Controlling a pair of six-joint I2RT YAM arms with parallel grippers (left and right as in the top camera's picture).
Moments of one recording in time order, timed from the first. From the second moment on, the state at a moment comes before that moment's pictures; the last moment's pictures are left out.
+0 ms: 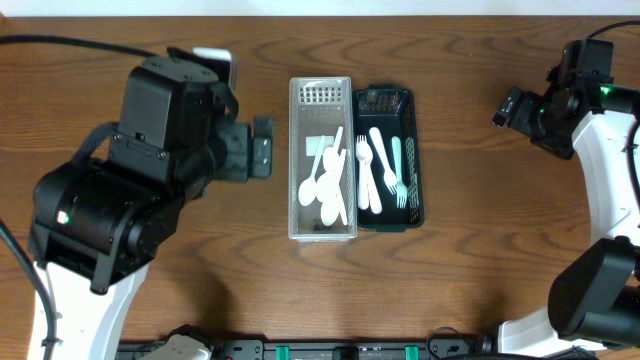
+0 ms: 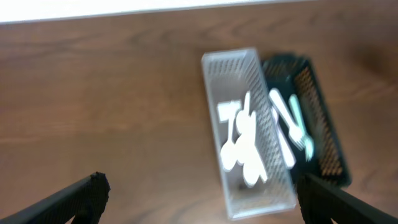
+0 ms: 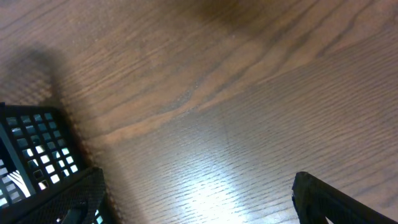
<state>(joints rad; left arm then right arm) -0.43 1.32 1.92 -1.44 -0.16 -0.22 -0.18 1.71 1.47 -0.94 -0.06 0.33</state>
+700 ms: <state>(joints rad) -0.25 0.84 1.72 -1.31 -0.43 -0.19 -0.18 1.71 1.47 -0.94 -0.06 0.33</state>
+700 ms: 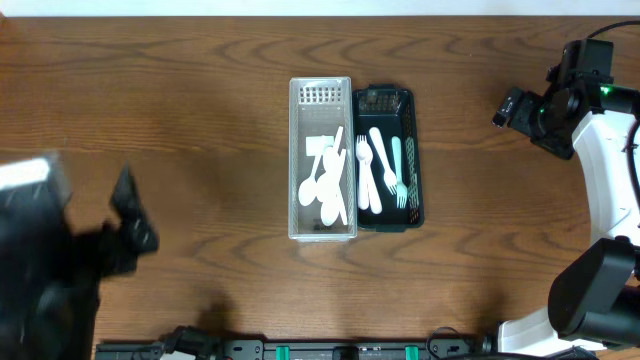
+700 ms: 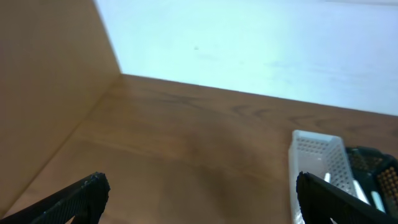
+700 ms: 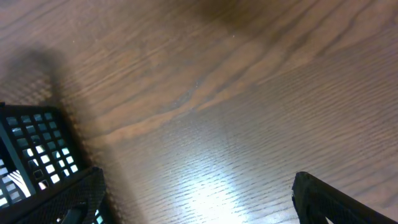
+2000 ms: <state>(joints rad) -0.03 0.08 0.27 -0.41 -0.35 -0.19 -0.18 1.71 1.47 -0.94 -0.05 0.33</state>
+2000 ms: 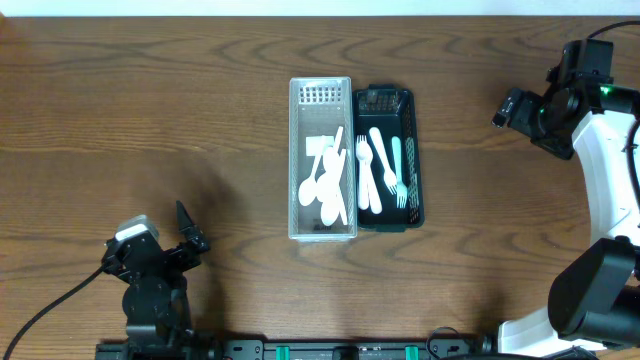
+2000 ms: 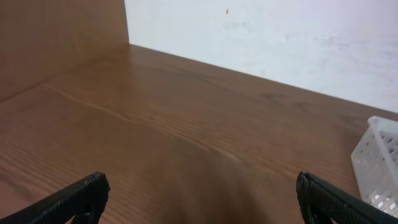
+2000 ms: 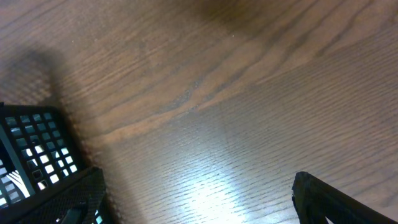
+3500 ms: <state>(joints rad) -0.02 0.01 0.12 -0.38 -0.34 -0.19 -0.18 1.71 1.47 -0.94 -0.05 0.33</state>
